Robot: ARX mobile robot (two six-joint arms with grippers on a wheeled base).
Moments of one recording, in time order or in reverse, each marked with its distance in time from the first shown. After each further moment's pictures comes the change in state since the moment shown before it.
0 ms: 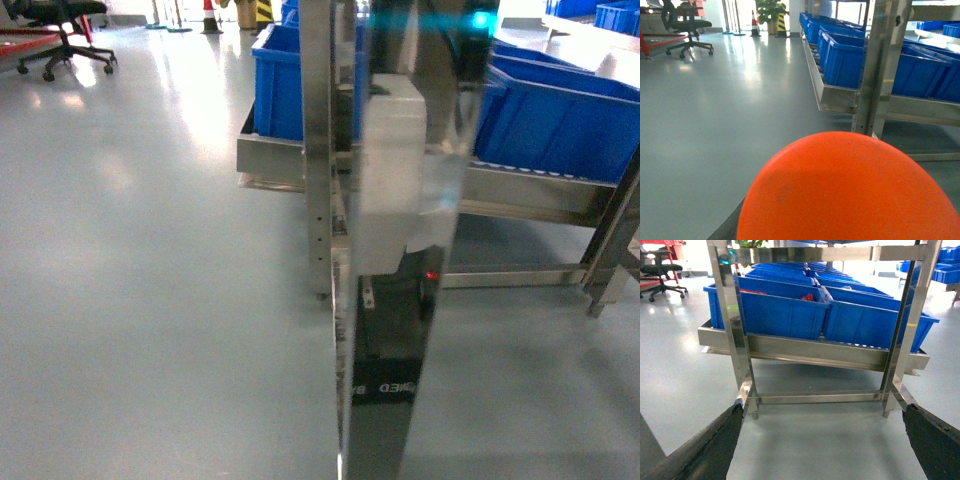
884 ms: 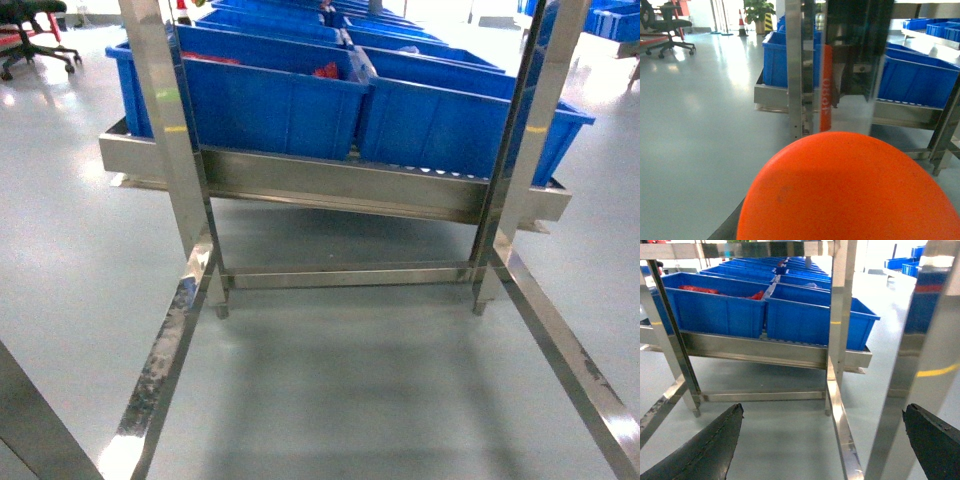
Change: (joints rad) left arm 0.000 0.000 0.000 0.000 0.002 0.000; right arm 0.000 0.000 0.000 -0.004 0.002 0.000
